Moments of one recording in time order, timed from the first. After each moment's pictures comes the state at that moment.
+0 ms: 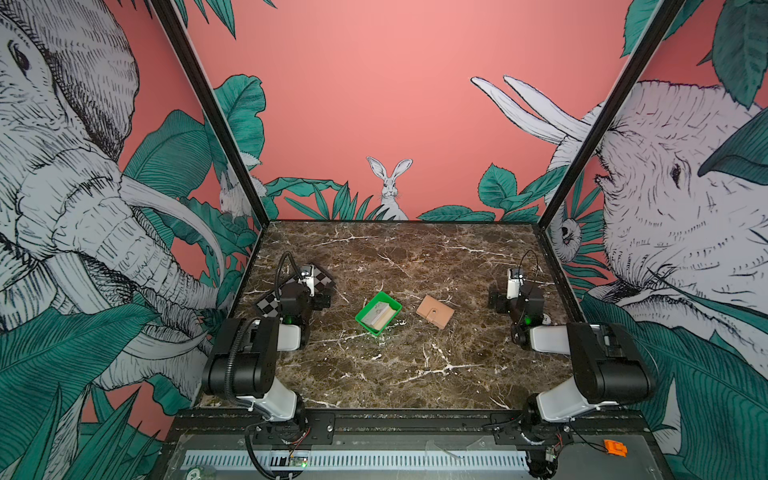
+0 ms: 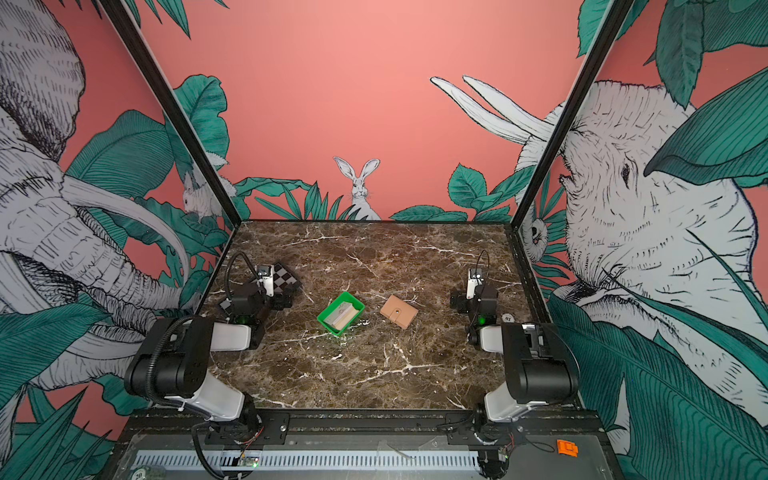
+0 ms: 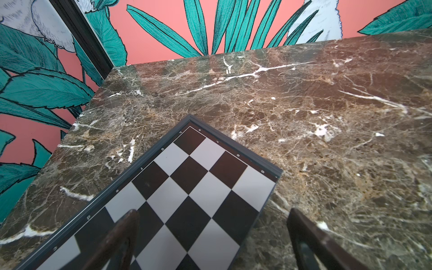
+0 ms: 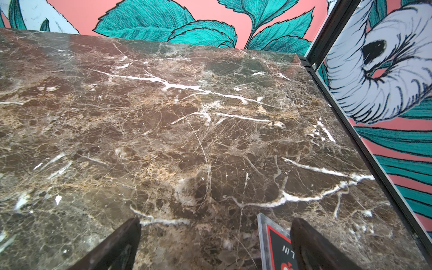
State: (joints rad) left arm -0.02 1.57 0.41 0.78 0.02 0.13; right arm 0.01 1.54 0.41 0.69 0.04 -0.08
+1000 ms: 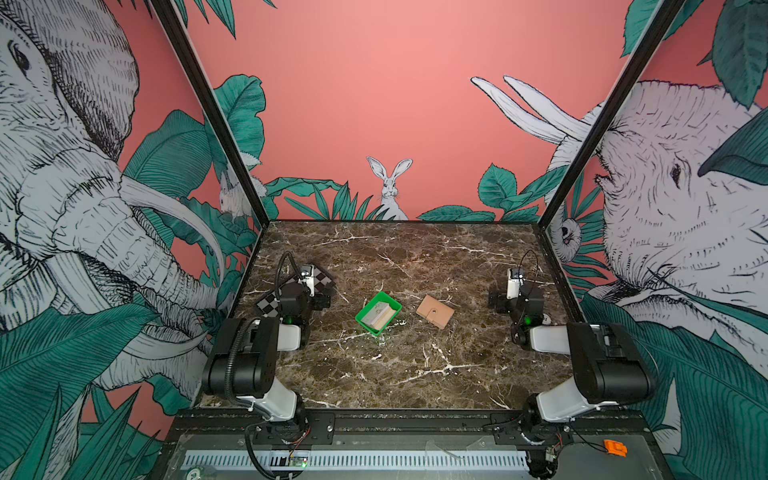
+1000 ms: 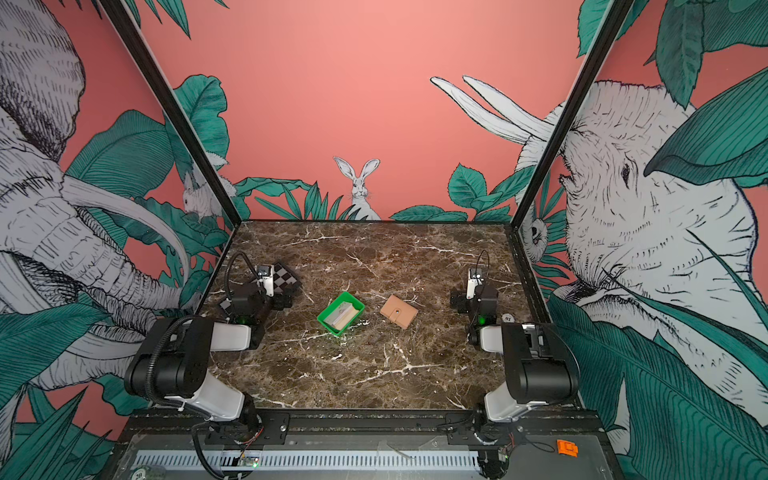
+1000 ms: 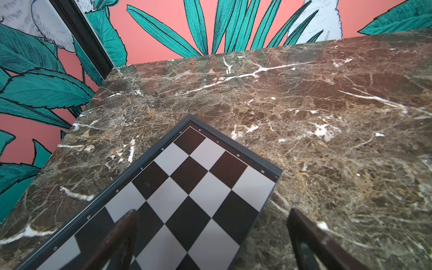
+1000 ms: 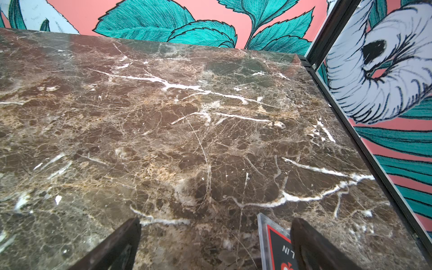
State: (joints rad) left arm -0.02 1.57 0.41 0.78 0.02 0.13; right arm 0.01 1.54 0.41 0.69 0.04 -0.08
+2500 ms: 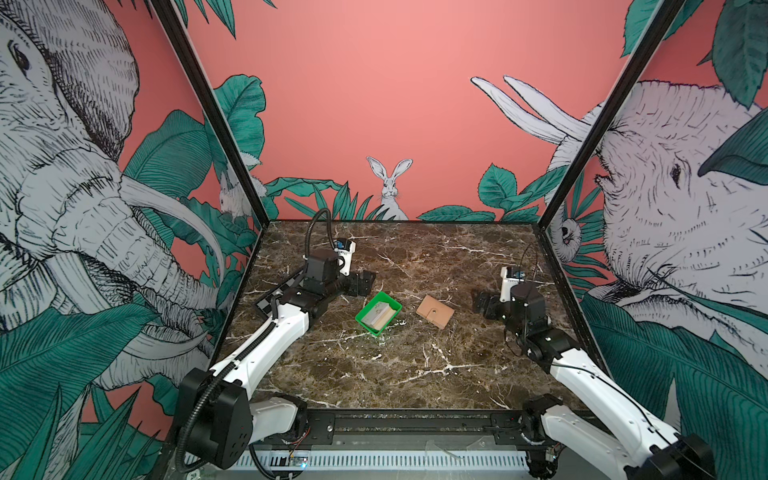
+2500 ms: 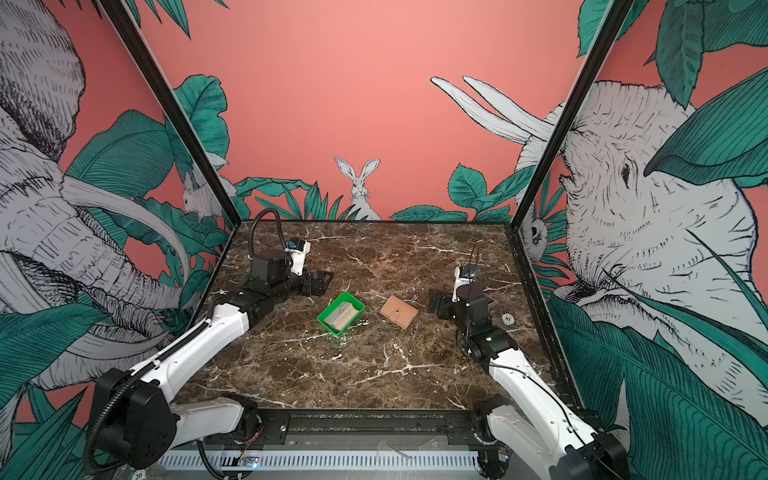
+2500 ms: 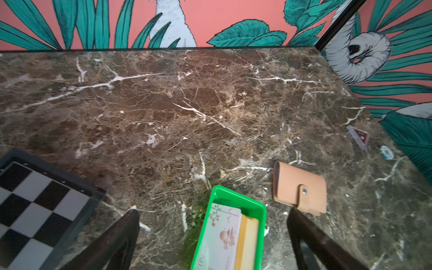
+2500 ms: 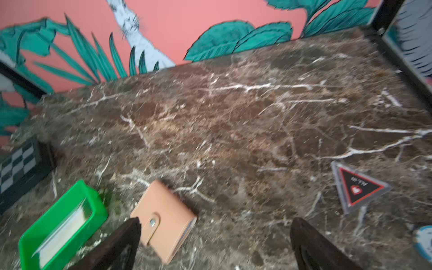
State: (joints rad) left arm -0.39 1.24 0.88 -0.22 0.20 -0.22; right arm 0.42 0.90 0.58 -0.22 0.14 0.38
